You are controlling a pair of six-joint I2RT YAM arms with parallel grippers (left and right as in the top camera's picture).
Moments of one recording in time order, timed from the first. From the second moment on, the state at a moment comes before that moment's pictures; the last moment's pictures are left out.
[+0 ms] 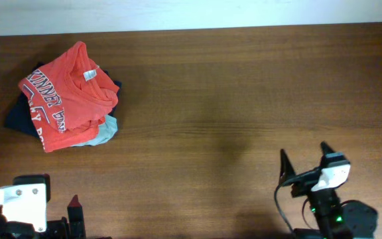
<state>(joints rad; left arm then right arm) 0.11 0.77 1.70 -1.69 -0.08 0.14 -0.11 0.06 0.38 -0.44 -0.26 -0.03</state>
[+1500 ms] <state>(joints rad) 0.11 0.77 1.70 -1.69 -0.08 0.14 0.05 0.02 0.09 -0.27 -0.08 -0.18</state>
